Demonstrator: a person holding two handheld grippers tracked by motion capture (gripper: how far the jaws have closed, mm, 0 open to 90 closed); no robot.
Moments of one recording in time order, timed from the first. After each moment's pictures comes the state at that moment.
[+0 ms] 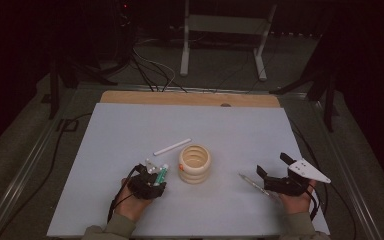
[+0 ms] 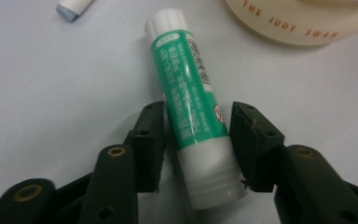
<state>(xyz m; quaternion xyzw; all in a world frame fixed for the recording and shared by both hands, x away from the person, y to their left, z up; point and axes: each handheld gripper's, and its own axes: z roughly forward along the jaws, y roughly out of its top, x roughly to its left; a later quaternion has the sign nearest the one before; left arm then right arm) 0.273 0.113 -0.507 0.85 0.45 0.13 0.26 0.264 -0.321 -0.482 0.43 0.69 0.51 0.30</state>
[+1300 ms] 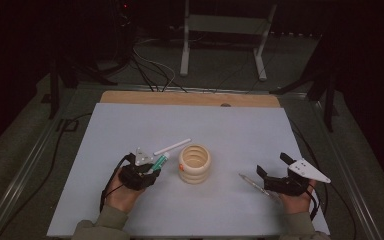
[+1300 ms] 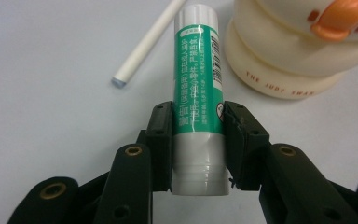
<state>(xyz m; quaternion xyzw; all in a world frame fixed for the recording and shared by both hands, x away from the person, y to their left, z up) 0.283 0.134 -0.469 0.83 0.42 0.16 0.33 0.265 -0.321 -0.483 0.43 0.69 0.50 0.30</state>
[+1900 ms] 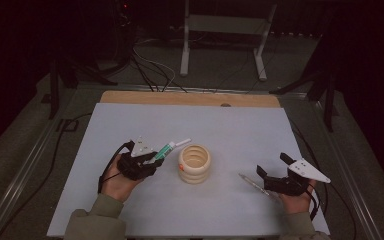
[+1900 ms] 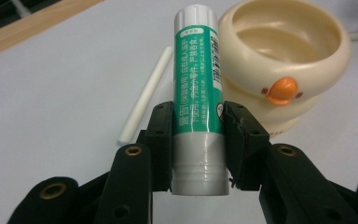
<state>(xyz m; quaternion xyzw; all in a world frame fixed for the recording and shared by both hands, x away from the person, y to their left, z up) 0.297 0.135 -0.432 0.85 0.34 0.17 0.37 0.265 -0.321 -0.483 0.43 0.69 0.50 0.30</state>
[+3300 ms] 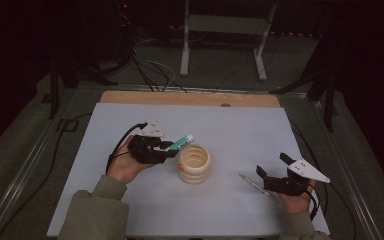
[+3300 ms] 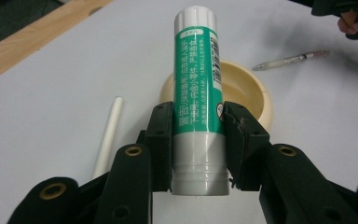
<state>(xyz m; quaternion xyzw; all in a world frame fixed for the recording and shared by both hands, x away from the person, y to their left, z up) 0.329 0.110 -0.395 0.88 0.25 0.09 0.40 0.265 -0.321 -0.483 0.43 0.69 0.50 0.30</state>
